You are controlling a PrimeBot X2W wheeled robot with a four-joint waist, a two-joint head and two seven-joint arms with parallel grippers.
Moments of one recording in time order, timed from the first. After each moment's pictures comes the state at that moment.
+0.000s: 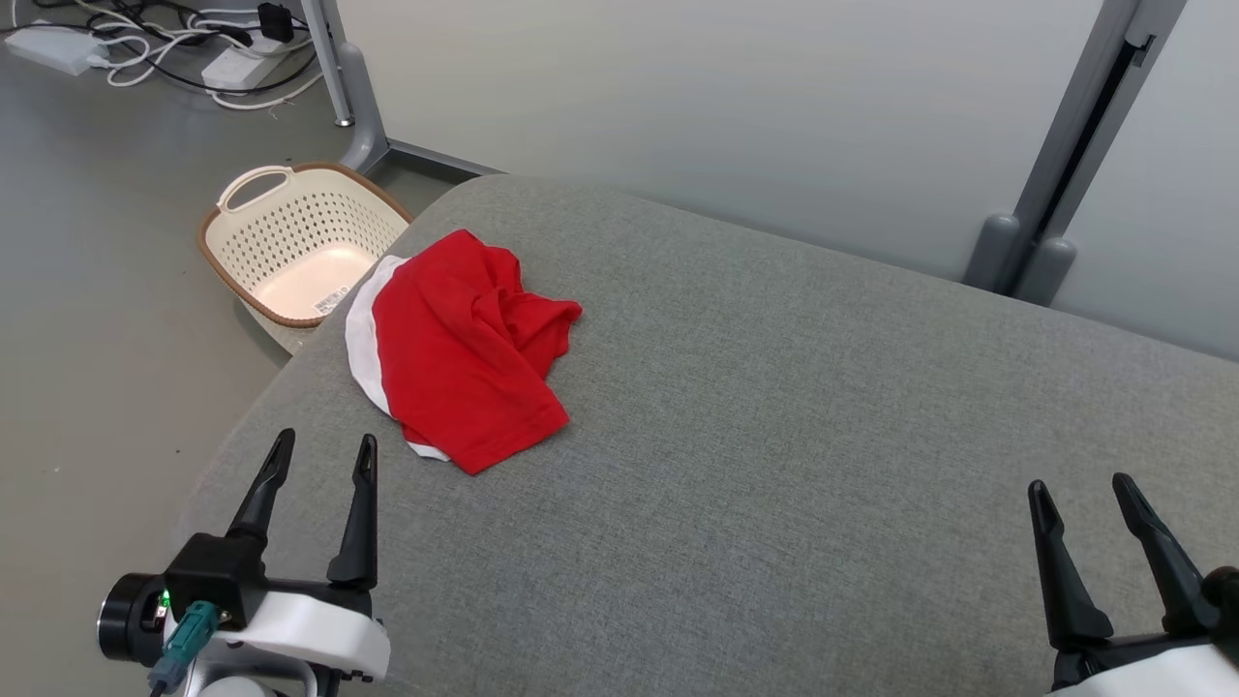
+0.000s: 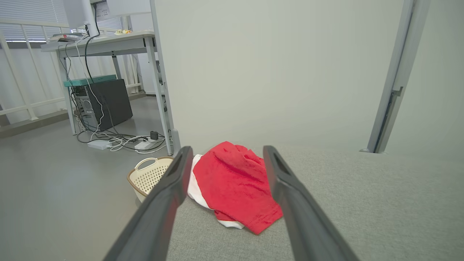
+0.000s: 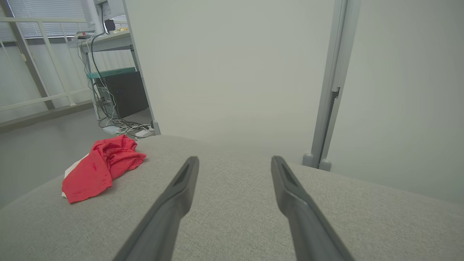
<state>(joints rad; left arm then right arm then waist) -0.07 0.24 -0.23 0.17 -0.31 0.07 -0.25 0.20 -0.12 -0.02 -0.20 0.21 0.13 0.04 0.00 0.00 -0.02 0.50</state>
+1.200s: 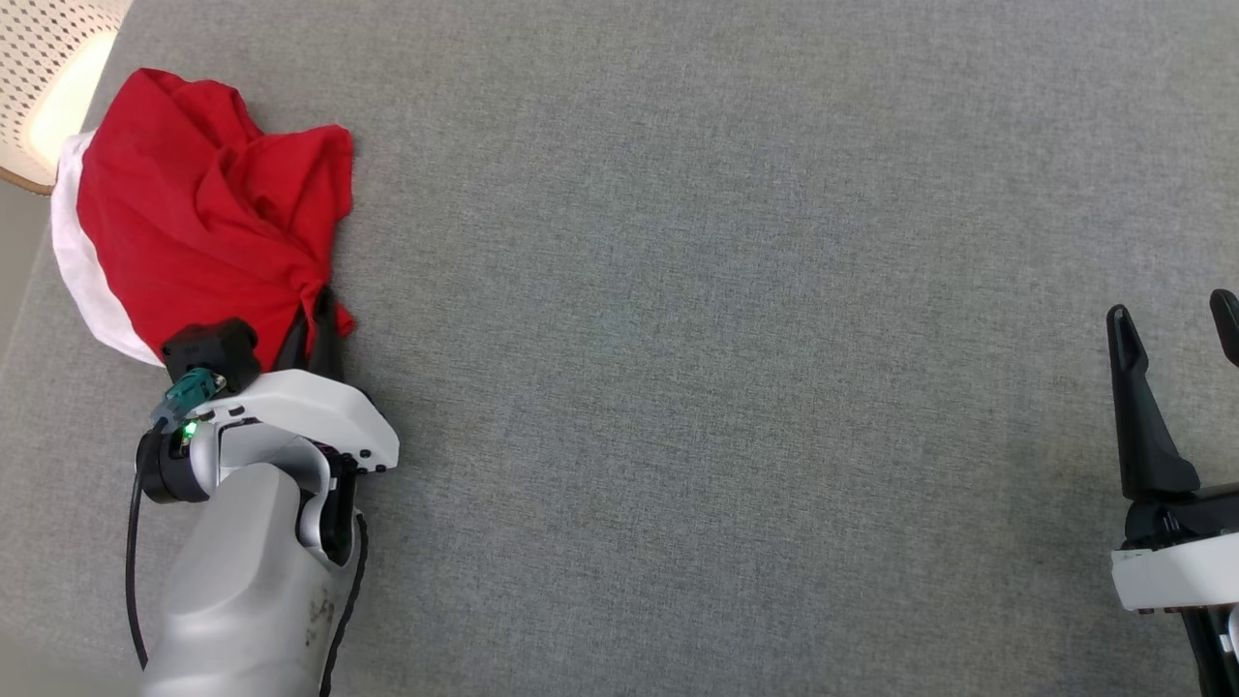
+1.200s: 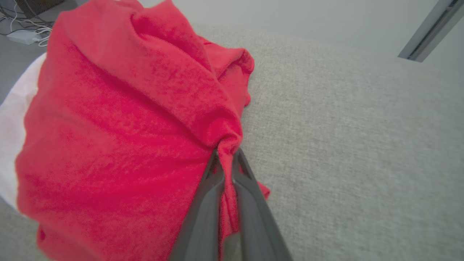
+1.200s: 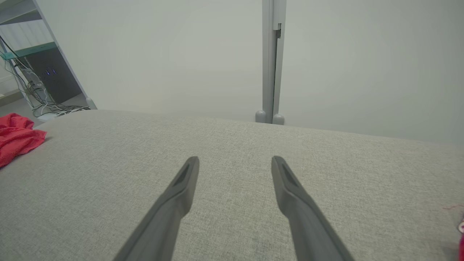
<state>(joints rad) -0.64 0.07 -0.10 0.91 -0.40 -0.03 -0.26 -0.02 -0.21 -0.06 -0.34 0.21 0.13 0.13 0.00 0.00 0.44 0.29</state>
